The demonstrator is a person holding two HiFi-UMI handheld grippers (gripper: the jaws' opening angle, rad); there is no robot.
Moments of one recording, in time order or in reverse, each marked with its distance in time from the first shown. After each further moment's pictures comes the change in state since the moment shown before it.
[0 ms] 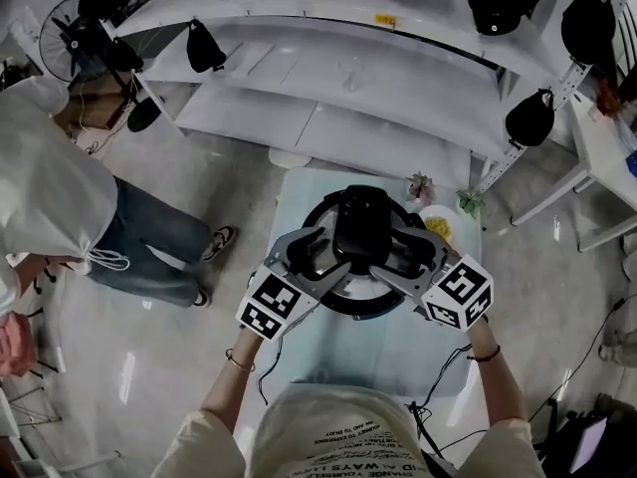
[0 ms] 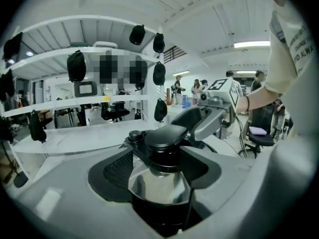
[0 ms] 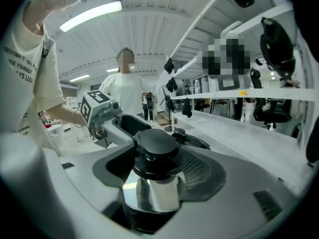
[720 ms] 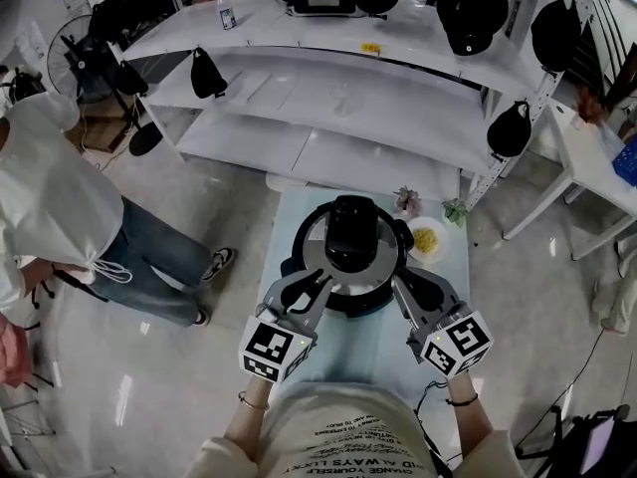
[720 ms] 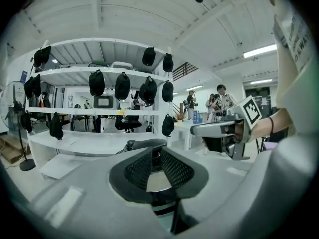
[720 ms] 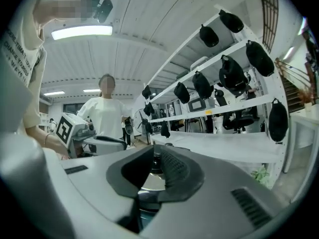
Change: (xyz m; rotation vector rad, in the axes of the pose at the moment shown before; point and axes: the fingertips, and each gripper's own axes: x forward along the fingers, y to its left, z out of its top) left arm -0.059 -0.045 0.020 -0.093 -0.175 0.181; right arm -0.084 0.031 0.011 0.148 -0.300 -0.306
